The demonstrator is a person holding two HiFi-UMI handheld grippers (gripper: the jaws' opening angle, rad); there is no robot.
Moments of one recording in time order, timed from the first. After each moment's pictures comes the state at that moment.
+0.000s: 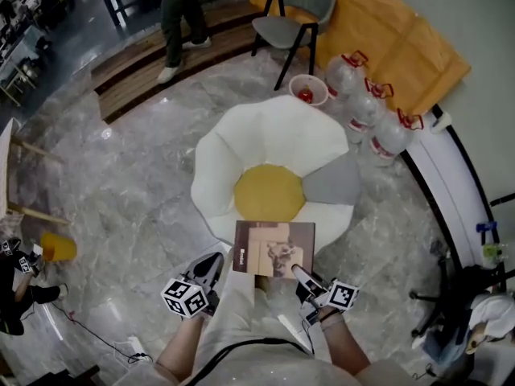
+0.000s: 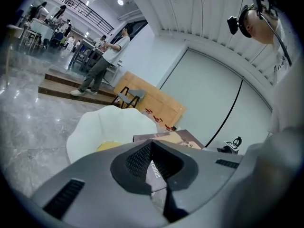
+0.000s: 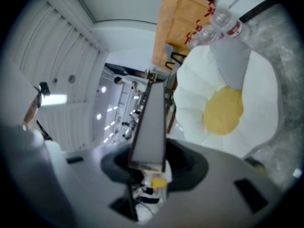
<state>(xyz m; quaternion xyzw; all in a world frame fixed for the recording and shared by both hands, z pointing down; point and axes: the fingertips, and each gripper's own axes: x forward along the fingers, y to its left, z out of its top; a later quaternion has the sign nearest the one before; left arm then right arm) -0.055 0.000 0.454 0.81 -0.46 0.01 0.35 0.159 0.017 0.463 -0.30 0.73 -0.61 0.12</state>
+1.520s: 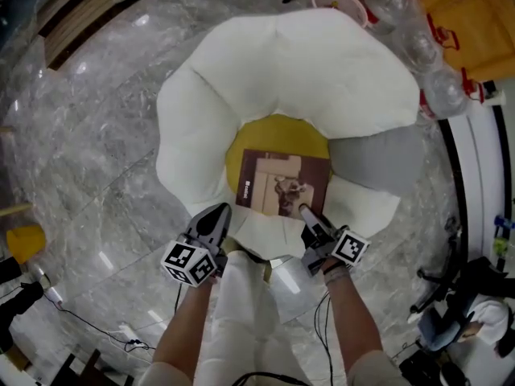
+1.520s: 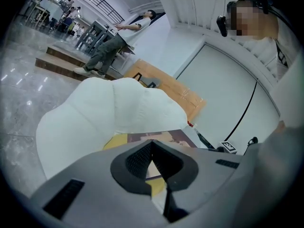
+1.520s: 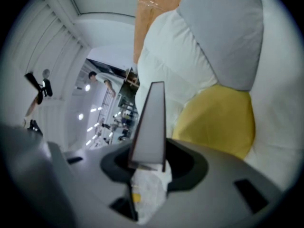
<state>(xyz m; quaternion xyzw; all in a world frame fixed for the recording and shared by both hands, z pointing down) -0.062 -0.178 0.707 0.79 -0.46 0.00 0.40 0.133 -0.182 0.729 -0.38 0.70 -0.61 0.08</state>
